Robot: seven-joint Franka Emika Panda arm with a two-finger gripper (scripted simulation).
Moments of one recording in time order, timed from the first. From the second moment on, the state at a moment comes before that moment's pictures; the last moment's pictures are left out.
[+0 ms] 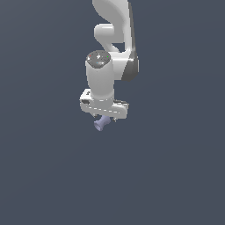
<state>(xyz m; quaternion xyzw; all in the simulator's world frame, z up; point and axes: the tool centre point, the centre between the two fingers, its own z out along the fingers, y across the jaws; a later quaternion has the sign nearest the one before) -0.016 -0.036 0.166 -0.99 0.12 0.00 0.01</state>
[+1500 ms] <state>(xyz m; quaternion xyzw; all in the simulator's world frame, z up) -0.070 -0.060 0.101 -0.94 0.34 0.00 0.00</state>
